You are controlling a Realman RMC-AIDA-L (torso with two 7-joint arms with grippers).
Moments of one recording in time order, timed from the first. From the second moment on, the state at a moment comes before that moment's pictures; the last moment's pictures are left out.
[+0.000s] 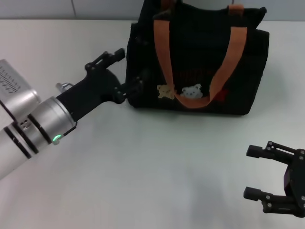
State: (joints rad) left arm -0.59 -2.08 0.42 -0.01 1.65 1.36 -0.50; right arm 0.33 2.08 -0.33 -0.51 -2.24 -2.01 0.86
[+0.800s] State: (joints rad) left arm -0.65 -2.08 0.40 -0.10 1.65 1.23 -0.38; right arm 0.33 2.08 -0.34 -0.50 -2.24 -2.00 0.86
